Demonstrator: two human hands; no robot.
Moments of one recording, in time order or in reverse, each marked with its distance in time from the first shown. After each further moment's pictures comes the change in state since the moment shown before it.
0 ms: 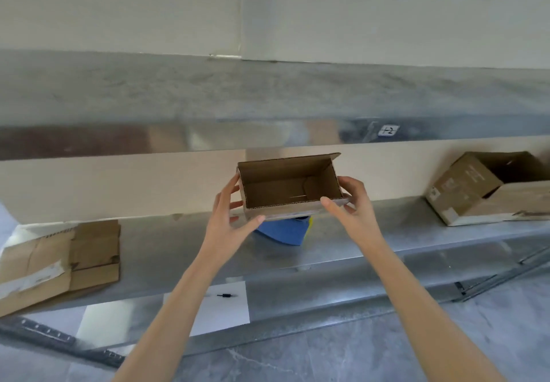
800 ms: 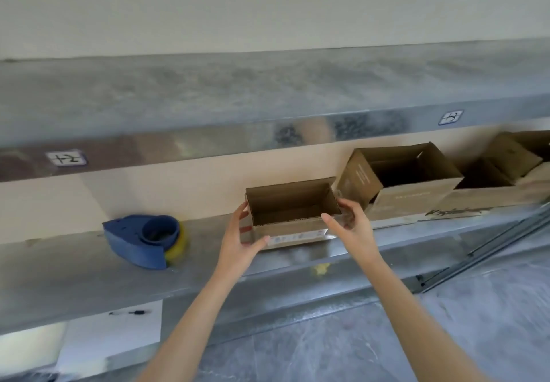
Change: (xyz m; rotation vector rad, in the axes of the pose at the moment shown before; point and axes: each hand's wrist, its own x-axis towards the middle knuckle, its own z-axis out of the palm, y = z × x) left_hand 0.034 0.040 0.343 -0.020 -0.072 -0.217; right_hand 0.068 0.141 -0.289 -0.133 0.022 0.222
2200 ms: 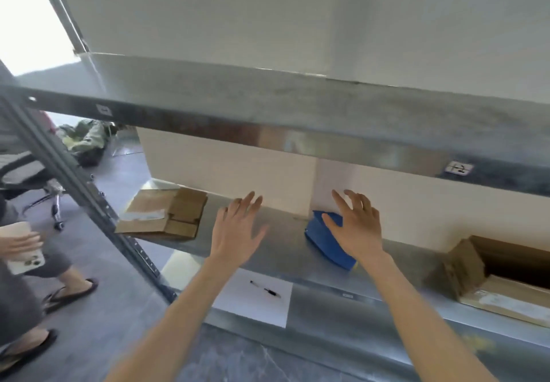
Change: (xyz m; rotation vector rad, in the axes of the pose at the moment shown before) left_hand -0.100 -0.057 -0.388 1.211 0.322 -0.020; right_hand -0.081 -0.191 0.348 -0.930 -0.318 -0.581
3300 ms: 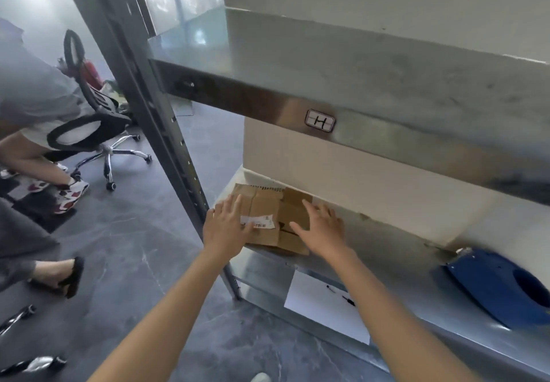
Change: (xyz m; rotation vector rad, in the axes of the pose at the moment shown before) left_hand 0.005 -0.326 0.051 -0.057 -0.222 -0.356; right_hand 0.098 -0.334 0.149 0.128 -0.395 -0.072
